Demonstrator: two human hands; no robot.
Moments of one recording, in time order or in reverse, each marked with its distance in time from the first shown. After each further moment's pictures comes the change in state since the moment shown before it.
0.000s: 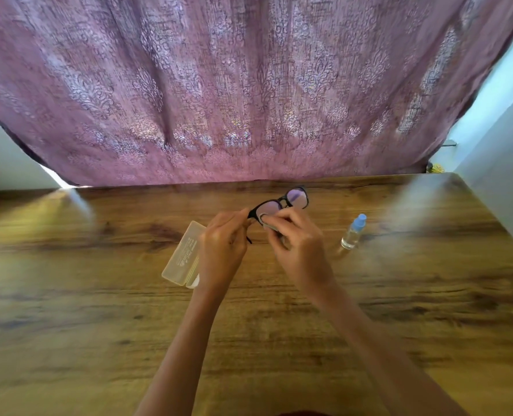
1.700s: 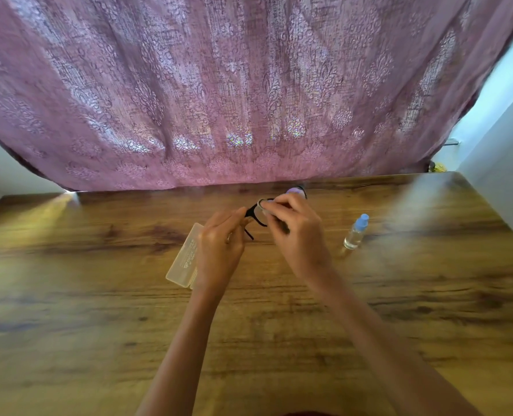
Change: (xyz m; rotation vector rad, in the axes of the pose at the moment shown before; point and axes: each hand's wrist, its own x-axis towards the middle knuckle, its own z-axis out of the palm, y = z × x) left_hand 0.003 0.001 -0.010 -0.054 0.018 -0.008; right_hand 0.022 -0.005 0.002 0.028 0.019 -0.007
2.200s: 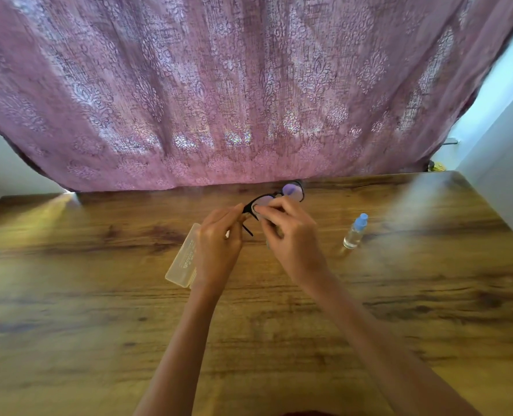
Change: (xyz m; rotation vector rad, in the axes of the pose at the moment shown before) left_hand 0.005 0.001 0.001 0.014 0.016 -0.030; right_hand -0.003 -0.007 0.002 0.014 -0.021 -0.019
